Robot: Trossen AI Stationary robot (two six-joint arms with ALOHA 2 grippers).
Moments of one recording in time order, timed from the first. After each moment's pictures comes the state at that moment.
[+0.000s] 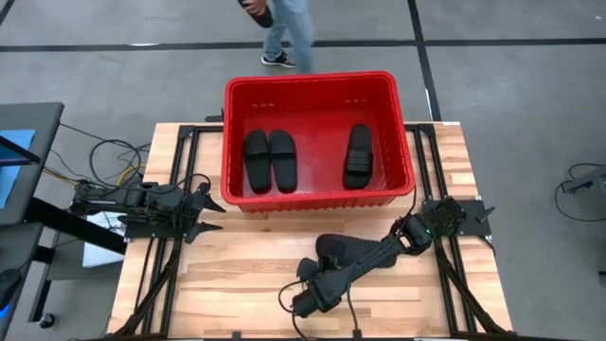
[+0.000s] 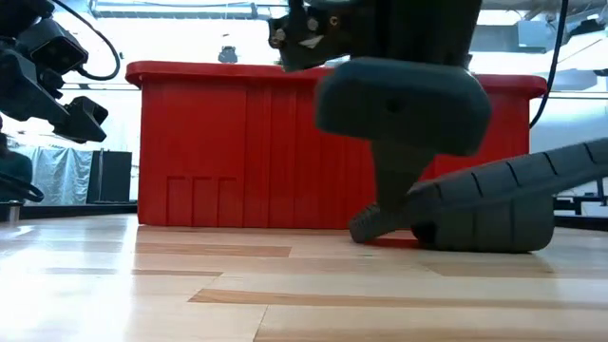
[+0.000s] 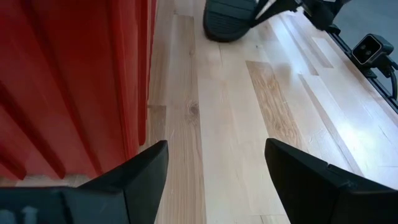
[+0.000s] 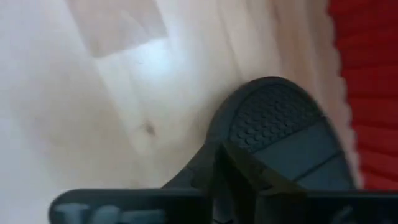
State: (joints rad) left arm -0.10 0.01 0.21 -0.68 0.04 -0.15; right arm 0.55 2.45 2.11 -1.42 0.45 0.87
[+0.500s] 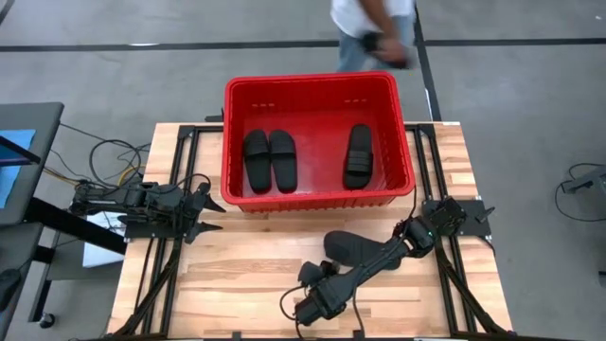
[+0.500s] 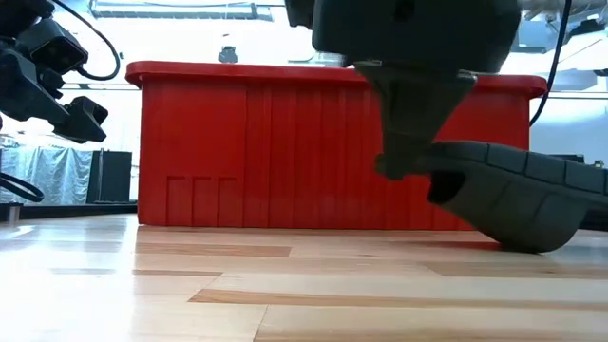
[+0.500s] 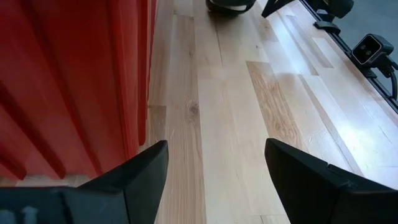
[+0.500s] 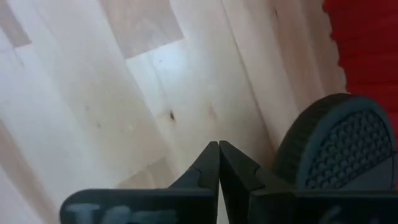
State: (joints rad) left arm -0.10 0.01 0.21 -0.68 0.04 -0.15; right arm 0.58 2.46 2.19 -1.49 0.45 0.95
